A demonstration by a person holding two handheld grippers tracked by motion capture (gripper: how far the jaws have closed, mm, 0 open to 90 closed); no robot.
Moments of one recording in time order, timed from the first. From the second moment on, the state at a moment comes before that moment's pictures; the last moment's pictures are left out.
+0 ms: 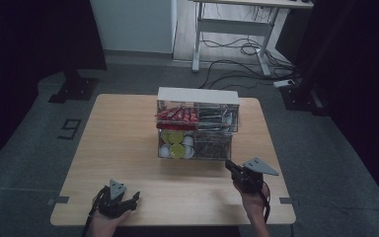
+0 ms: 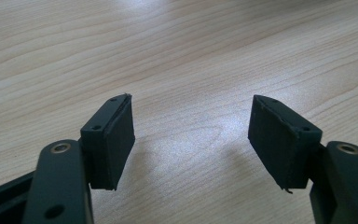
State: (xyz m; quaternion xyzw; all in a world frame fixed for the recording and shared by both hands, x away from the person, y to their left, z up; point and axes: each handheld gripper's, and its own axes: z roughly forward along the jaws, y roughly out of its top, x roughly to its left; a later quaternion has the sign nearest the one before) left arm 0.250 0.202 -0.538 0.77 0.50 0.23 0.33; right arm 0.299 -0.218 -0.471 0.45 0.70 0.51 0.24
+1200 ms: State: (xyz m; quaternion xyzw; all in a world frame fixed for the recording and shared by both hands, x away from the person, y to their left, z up) left arm 0.249 0.201 -0.537 0.77 0.50 0.22 0.34; right arm 0.336 -0.173 -0.479 0.43 0.71 0.51 0.21
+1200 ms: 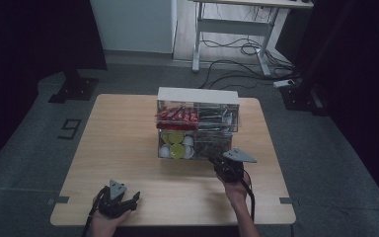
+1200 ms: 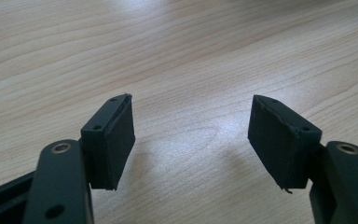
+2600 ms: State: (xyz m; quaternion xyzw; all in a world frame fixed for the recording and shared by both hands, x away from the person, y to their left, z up) left arm 0.250 0.200 -0.539 0.77 0.50 0.22 0.33; right arm 0.337 -0.169 -0.514 0.44 0.74 0.48 0.18
